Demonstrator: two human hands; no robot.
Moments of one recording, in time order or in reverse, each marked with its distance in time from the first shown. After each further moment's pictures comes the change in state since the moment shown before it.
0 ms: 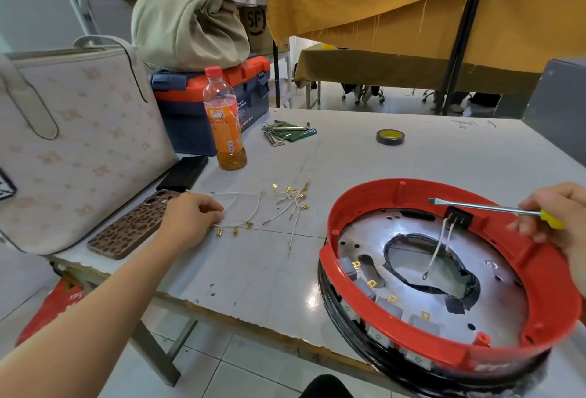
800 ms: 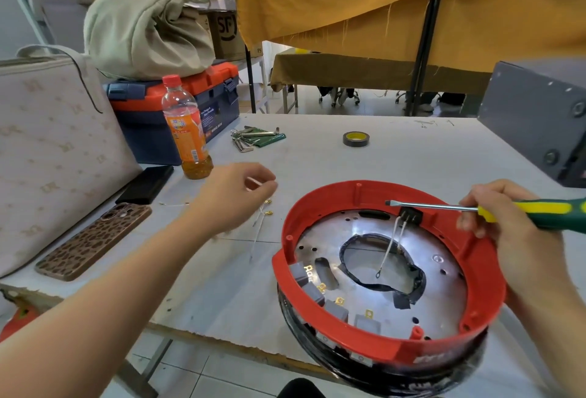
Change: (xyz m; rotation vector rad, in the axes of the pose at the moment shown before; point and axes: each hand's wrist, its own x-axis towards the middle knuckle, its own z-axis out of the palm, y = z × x) left_hand -0.033 0.131 0.014 0.011 -0.120 0.469; right_hand -0.012 -0.008 0.008 0.067 0.062 -0.020
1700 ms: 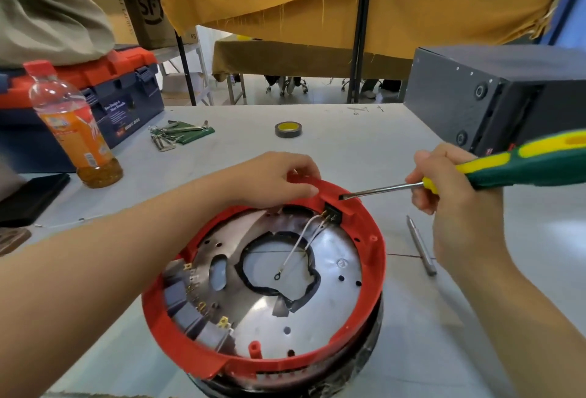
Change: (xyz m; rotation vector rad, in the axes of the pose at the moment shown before) left_hand 0.071 0.103 0.083 -0.015 -0.546 0.379; right_hand 0.027 -0.014 -0.026 -0.107 0.080 -0.149
